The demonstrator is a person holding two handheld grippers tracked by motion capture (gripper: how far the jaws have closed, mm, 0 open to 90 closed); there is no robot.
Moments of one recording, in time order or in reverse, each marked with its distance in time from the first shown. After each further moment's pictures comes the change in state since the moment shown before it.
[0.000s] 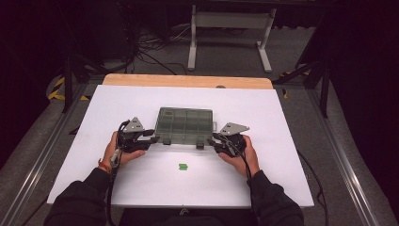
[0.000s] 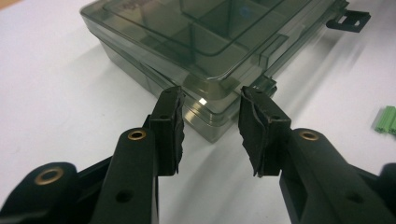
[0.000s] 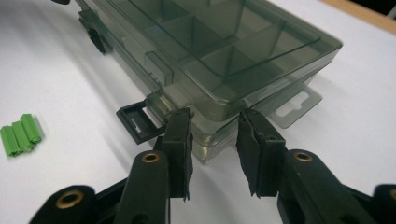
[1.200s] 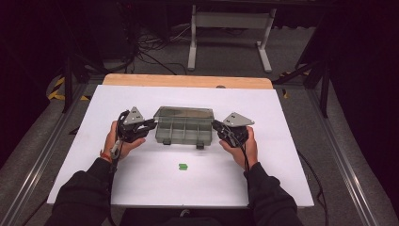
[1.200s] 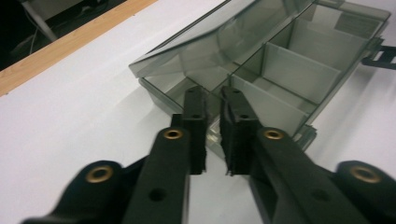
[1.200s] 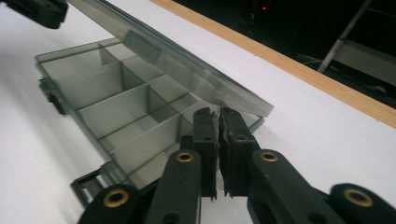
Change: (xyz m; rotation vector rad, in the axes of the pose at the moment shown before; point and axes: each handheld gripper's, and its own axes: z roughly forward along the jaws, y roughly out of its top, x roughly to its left) left arm 0.015 0.024 0.000 -0.052 0.117 0.040; right arm -0.013 0.023 -0.007 -0.133 -0.151 0.007
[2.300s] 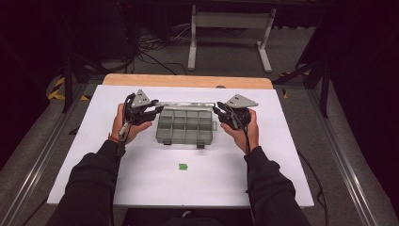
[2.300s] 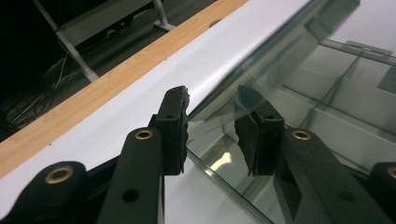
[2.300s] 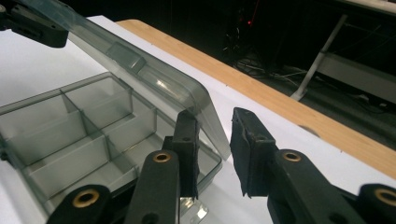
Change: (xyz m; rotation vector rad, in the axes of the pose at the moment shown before) left arm 0.023 0.044 0.021 -0.069 0.043 0.043; right arm -0.033 0.037 0.011 -0.049 -0.021 0.007
